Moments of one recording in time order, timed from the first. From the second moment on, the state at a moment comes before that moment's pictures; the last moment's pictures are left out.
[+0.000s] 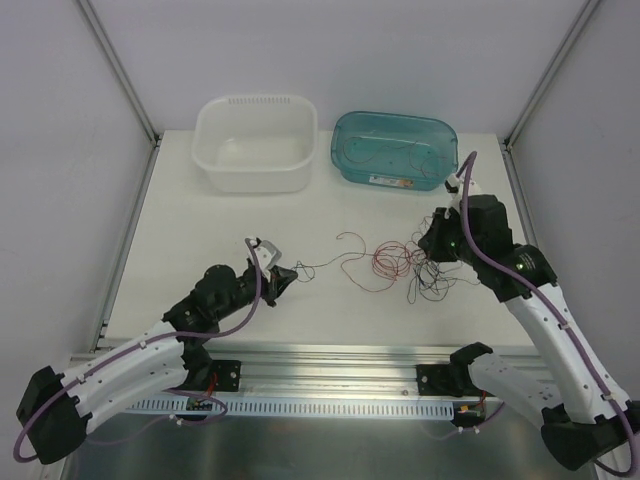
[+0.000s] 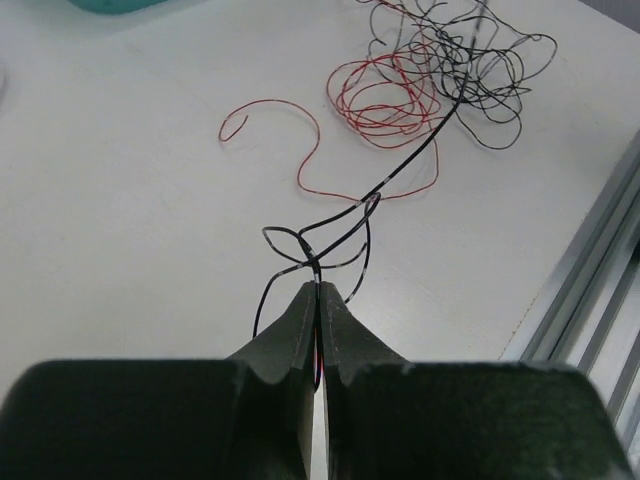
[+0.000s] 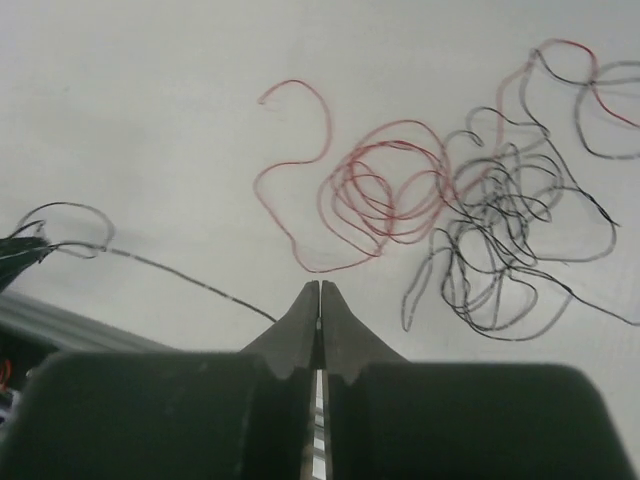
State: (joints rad) left arm -0.82 0.68 0.29 0.21 0.08 -0.05; right arm 0.50 0.90 1.11 -0.83 0.00 0.35
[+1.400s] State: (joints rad) left arm -0.40 0.82 0.49 0.00 0.70 -0.53; right arm 0.73 1.03 1.05 -0.54 -0.31 0.44
